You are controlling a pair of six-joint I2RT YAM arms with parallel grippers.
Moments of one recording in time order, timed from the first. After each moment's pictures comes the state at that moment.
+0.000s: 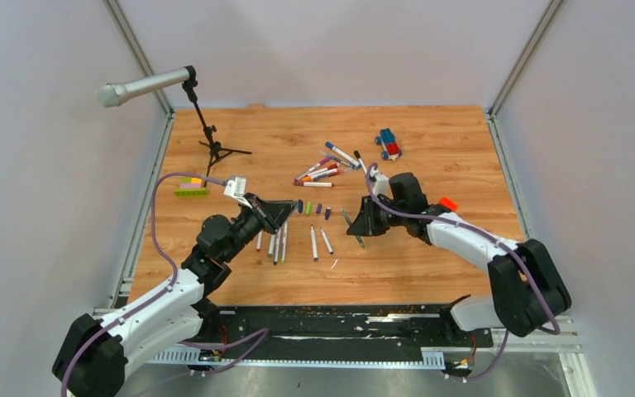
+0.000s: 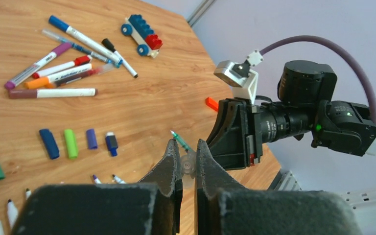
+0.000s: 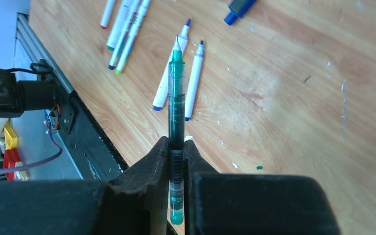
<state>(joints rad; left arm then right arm) -0.60 0.83 0.31 0.59 0.10 -0.72 0.46 1.35 0.71 -0.08 -0.60 0.35</state>
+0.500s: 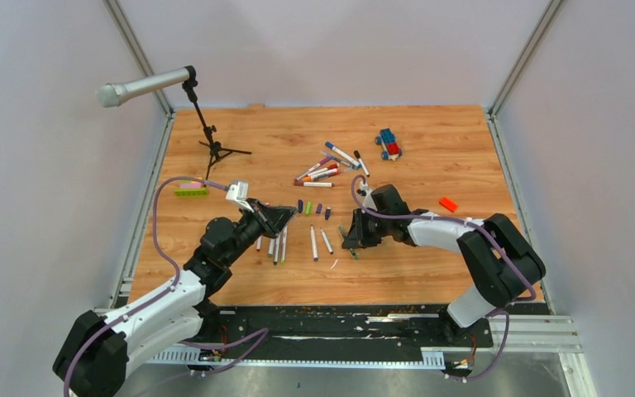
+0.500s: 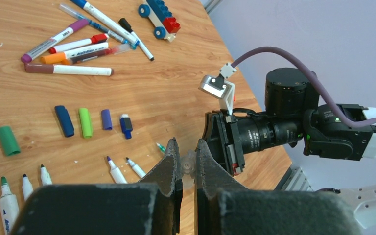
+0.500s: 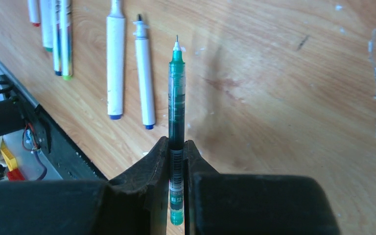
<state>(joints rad) -0.60 0.82 0.26 0.56 0.07 -0.72 0.56 1.56 0.68 -0.01 -0.47 0.52</state>
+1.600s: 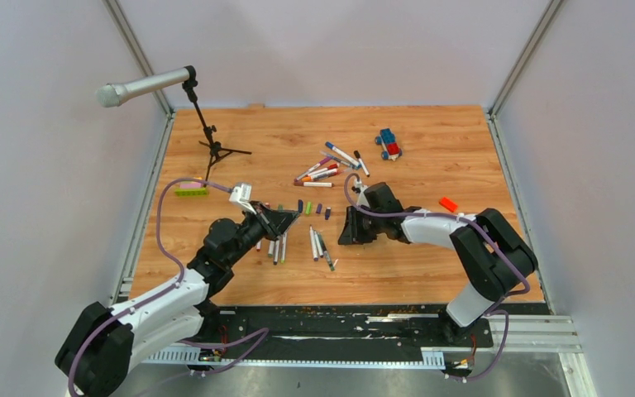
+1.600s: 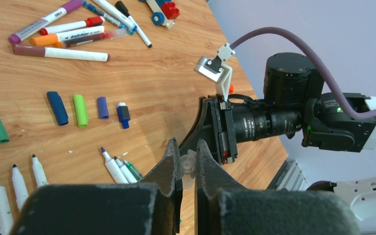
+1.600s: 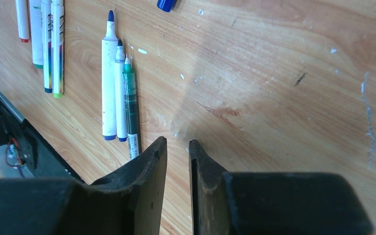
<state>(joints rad) -0.60 0.88 0.23 0.63 0.10 -0.76 0.59 1.63 0.73 0.02 -0.38 0.53</state>
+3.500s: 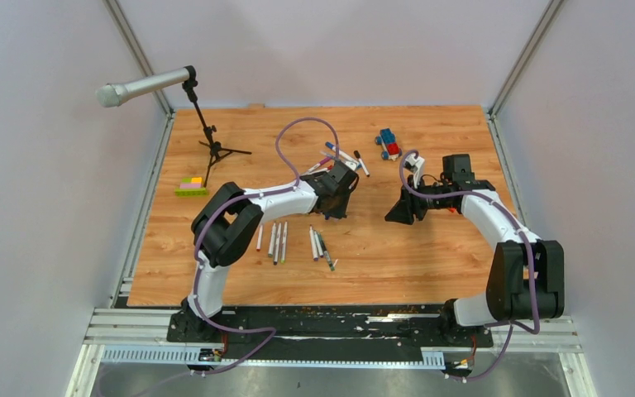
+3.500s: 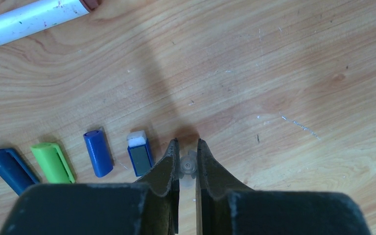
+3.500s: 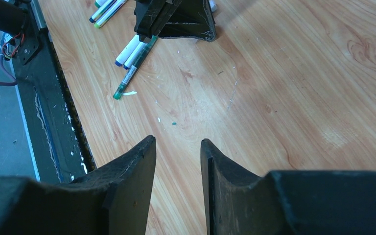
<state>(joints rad) -0.83 2.03 1.40 -0.36 -0.14 -0.45 0.04 1.42 0.91 -0.55 -0.99 -0.50</state>
